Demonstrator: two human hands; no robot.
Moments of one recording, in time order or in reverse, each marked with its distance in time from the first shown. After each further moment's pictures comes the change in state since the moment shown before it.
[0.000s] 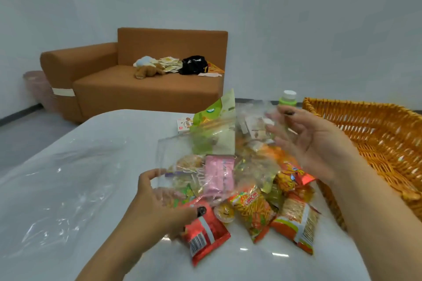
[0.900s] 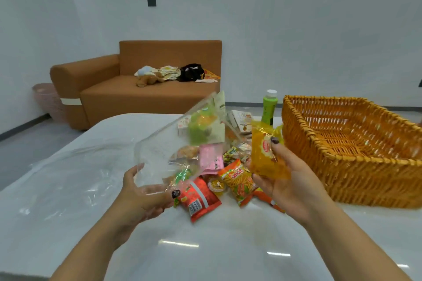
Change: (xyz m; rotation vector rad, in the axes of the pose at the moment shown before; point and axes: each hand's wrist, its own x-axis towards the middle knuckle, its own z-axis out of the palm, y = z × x) left_hand -0.056 -0.010 -0.026 -0.155 0.077 -0.095; right_hand -0.128 0.036 0.021 0.236 0.086 0.197
